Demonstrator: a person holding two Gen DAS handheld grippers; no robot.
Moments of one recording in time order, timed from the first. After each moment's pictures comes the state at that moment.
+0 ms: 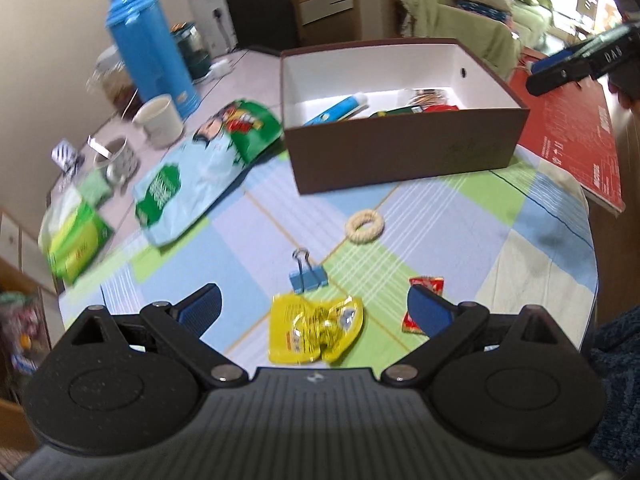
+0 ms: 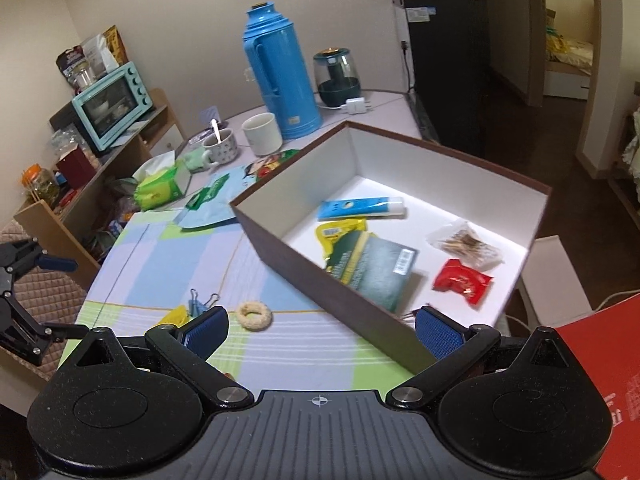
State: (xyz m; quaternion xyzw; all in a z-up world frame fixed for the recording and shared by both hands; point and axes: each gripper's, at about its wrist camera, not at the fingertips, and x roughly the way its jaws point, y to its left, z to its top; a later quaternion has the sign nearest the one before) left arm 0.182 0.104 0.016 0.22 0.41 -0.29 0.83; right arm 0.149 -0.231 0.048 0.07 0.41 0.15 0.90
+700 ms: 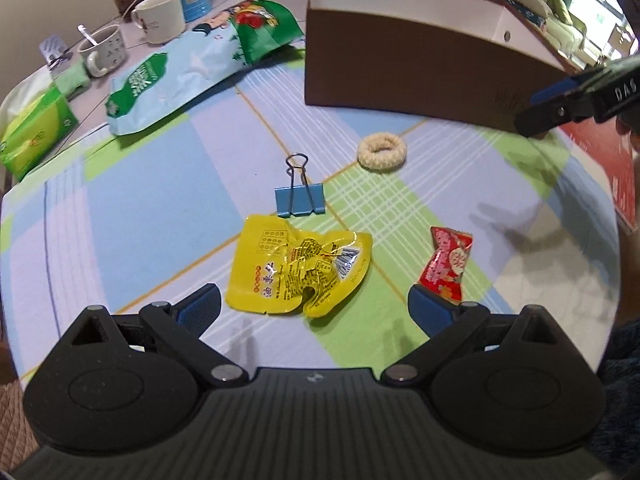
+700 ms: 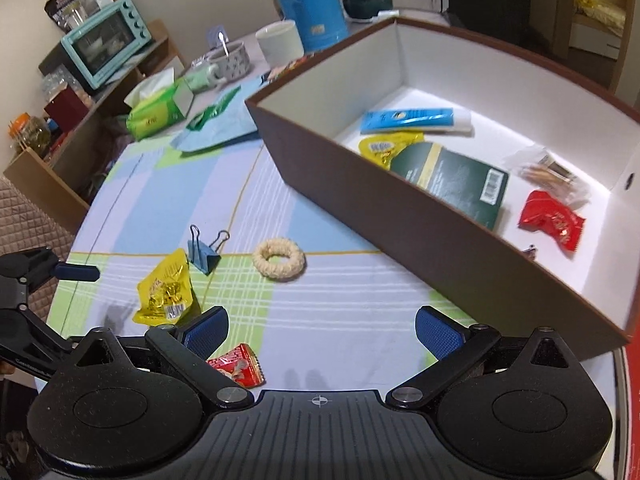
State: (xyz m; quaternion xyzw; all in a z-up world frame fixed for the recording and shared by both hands) left arm 0.204 0.113 -0.087 0.16 0.49 -0.28 0.81; right arm 0.195 -0.168 -0.048 0.06 0.50 0.16 0.85
